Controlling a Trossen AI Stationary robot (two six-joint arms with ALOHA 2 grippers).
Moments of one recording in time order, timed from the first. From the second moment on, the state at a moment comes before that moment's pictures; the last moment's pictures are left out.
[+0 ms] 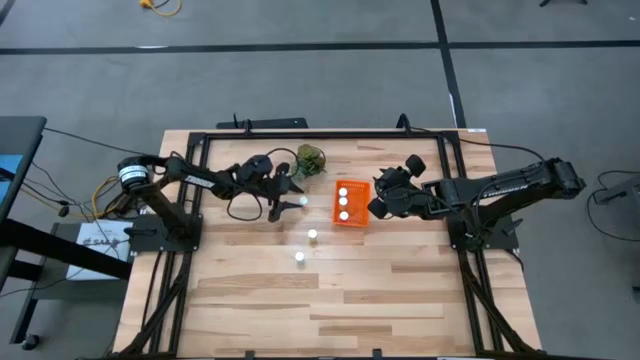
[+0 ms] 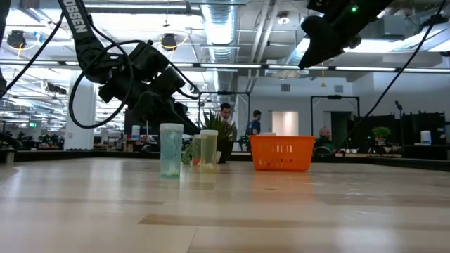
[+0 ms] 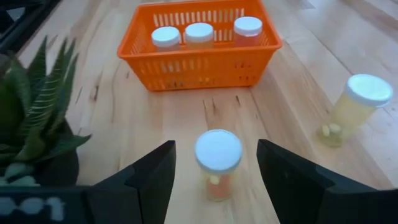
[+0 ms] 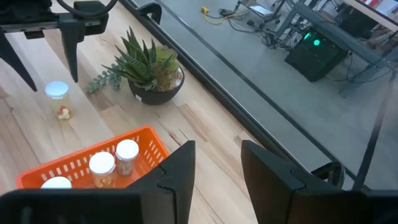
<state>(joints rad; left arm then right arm) 0.44 1.62 0.53 0.57 0.46 0.36 0.13 1.20 0.89 -0.54 0.86 0.31</state>
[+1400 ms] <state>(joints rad) 0.43 1.62 0.53 0.57 0.45 0.33 0.13 1.20 0.89 -0.54 0.84 0.32</state>
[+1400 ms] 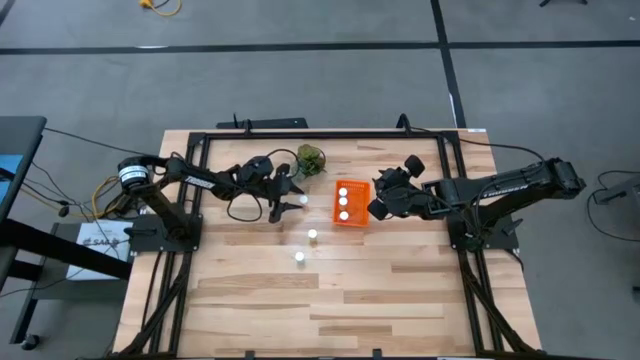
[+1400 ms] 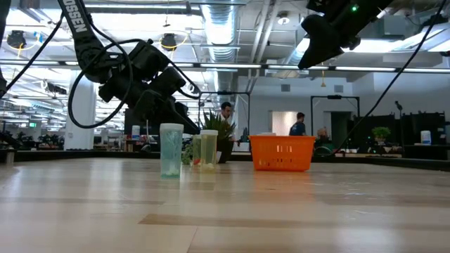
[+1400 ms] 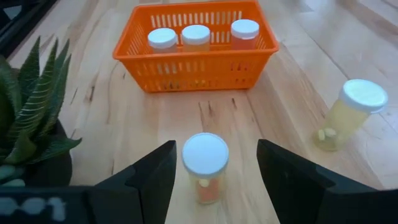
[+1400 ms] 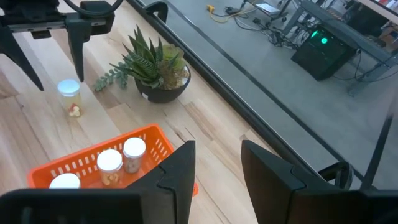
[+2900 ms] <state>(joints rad) 0.39 1.62 0.53 0.60 0.38 0.38 0.14 1.20 0.89 -0.54 0.84 0.31</state>
